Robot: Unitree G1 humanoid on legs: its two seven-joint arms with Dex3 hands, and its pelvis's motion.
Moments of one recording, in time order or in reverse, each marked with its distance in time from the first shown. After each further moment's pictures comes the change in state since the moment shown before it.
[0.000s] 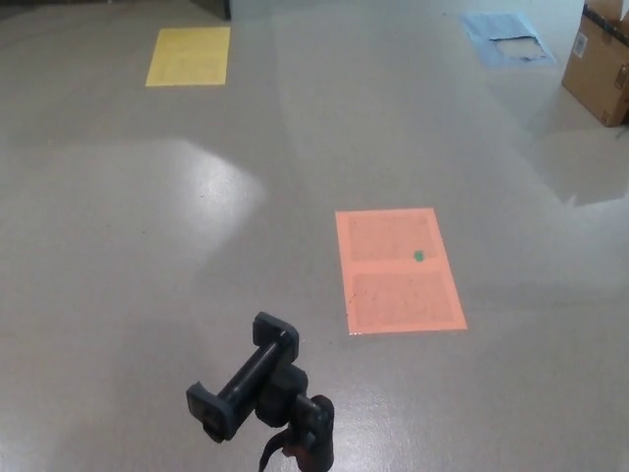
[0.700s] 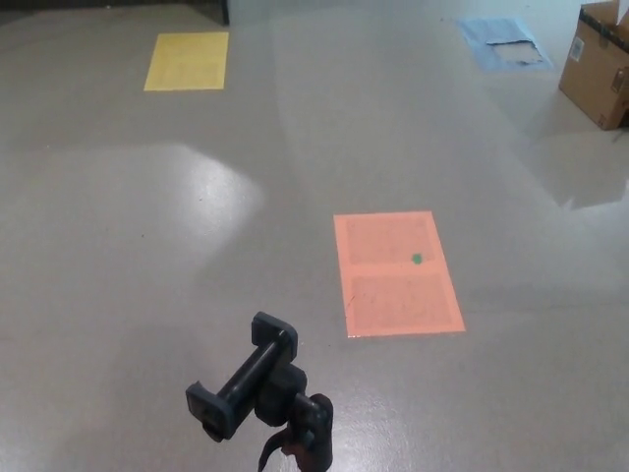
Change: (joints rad) left_arm 0.036 0.003 0.135 0.225 -0.118 -0.150 -0.071; right_arm 0.216 -0.004 -0.130 0.221 0.004 -0.278 -0.100
